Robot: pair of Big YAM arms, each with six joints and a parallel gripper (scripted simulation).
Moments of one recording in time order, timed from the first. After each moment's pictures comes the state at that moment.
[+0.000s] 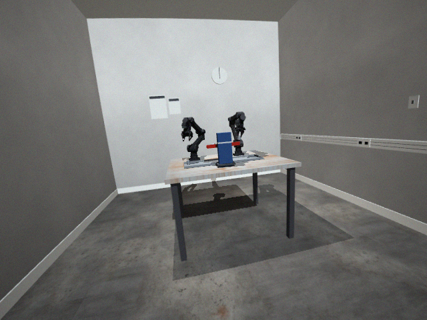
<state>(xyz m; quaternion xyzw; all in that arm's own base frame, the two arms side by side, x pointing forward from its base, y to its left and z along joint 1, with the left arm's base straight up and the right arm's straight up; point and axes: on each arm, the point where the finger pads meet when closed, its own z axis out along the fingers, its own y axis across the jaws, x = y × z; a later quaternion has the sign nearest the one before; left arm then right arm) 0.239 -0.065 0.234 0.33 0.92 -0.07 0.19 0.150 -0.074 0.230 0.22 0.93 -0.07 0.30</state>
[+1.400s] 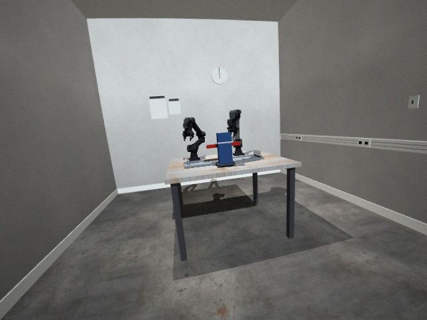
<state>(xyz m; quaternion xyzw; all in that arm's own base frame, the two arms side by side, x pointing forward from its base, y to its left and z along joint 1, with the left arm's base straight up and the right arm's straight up) 0.357 -0.183 0.240 0.32 0.93 -0.07 0.18 0.125 -0.061 0.229 0.22 0.93 -0.07 0.30</state>
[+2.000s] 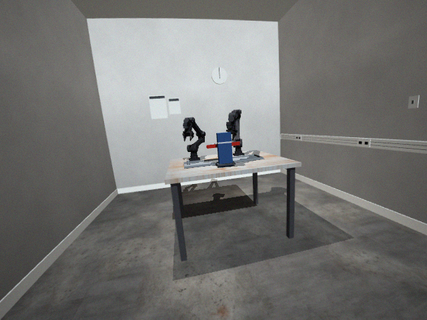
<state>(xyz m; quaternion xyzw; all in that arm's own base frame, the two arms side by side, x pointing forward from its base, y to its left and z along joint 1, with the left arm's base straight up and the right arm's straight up) 0.348 -0.190 0.218 0.32 0.93 -0.07 0.17 0.125 -0.061 0.229 0.22 0.93 -0.07 0.29</state>
